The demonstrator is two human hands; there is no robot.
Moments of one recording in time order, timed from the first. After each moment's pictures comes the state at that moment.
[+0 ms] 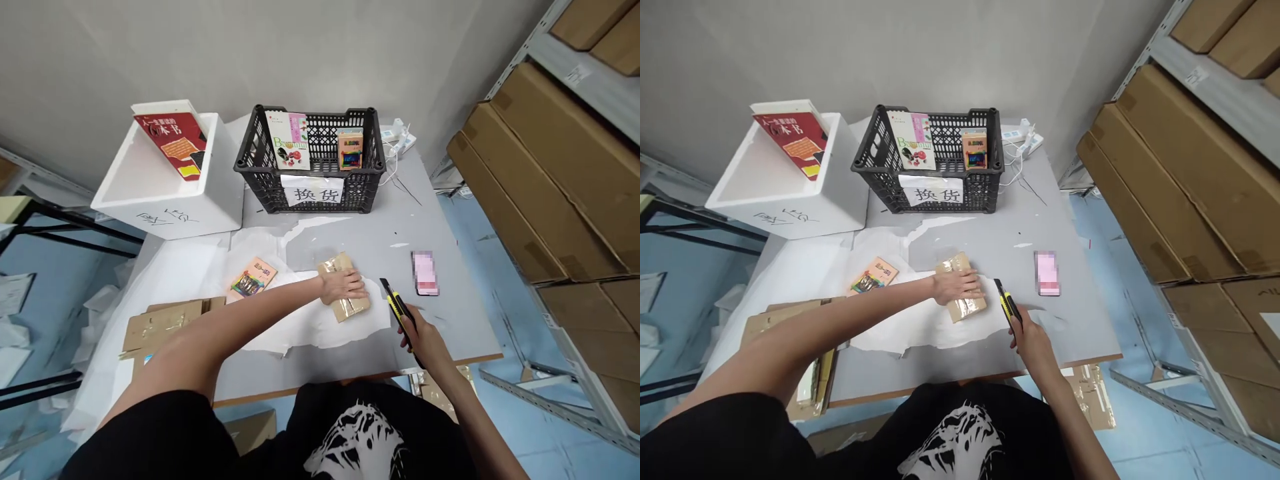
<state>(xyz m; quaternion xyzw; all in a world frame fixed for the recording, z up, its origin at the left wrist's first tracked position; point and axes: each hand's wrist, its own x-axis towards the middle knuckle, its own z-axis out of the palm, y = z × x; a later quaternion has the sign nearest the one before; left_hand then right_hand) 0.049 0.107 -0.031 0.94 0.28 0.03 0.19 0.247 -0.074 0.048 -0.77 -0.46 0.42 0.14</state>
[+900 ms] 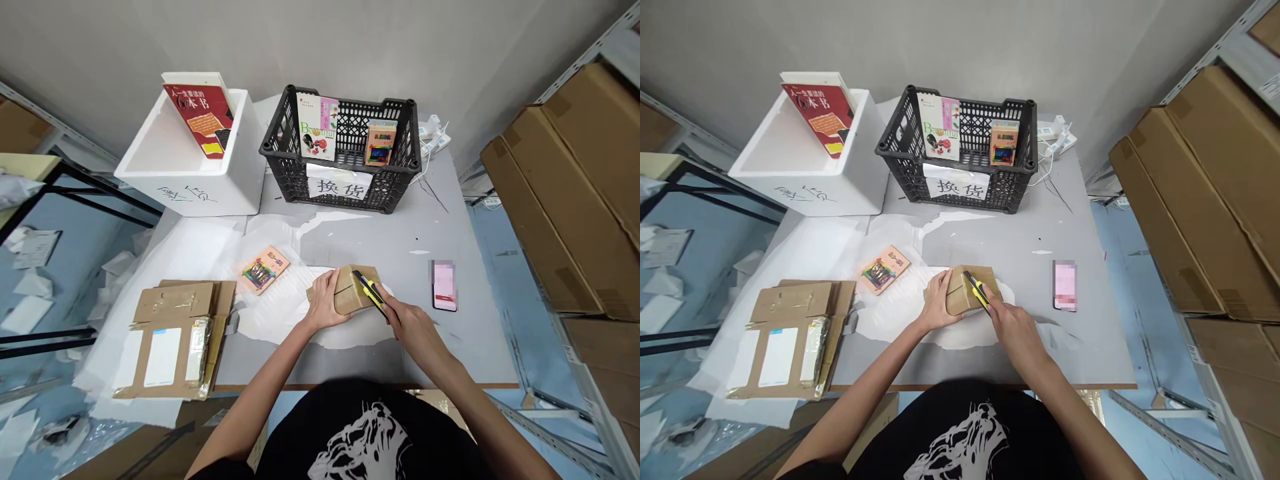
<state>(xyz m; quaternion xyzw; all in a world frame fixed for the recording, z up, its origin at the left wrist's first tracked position) -0.009 0.041 -0.062 0.80 0.49 0.23 0.25 0.199 -0.007 0.080 -0.66 -0.70 0.26 0.07</state>
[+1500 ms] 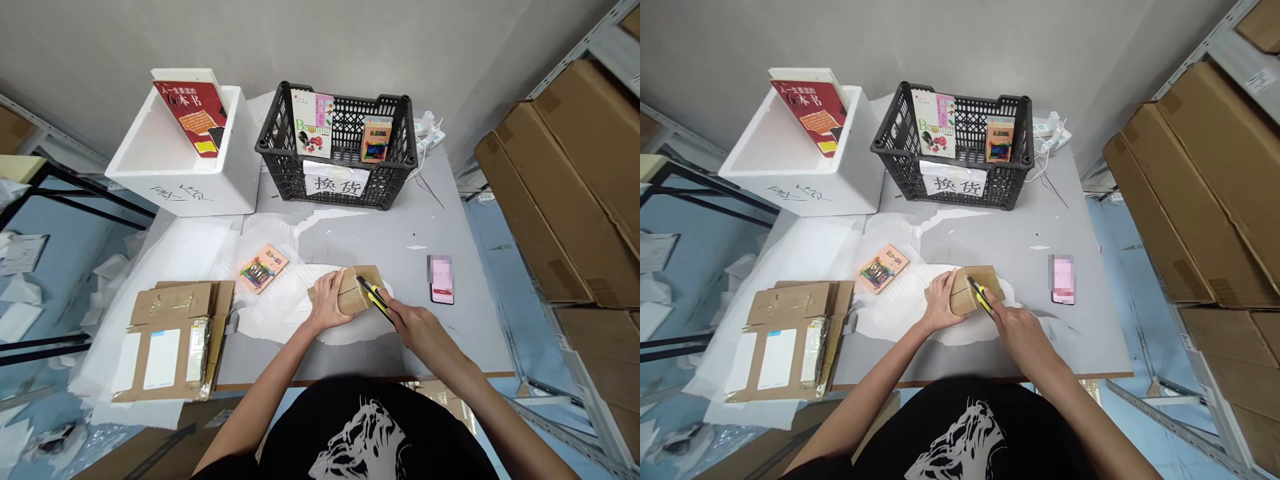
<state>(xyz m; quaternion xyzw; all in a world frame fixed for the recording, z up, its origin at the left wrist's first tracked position) -0.001 0.033 -0.060 0.81 0.49 0.22 0.24 0.206 -0.022 0.087 -0.61 -0.75 0.24 0.05</state>
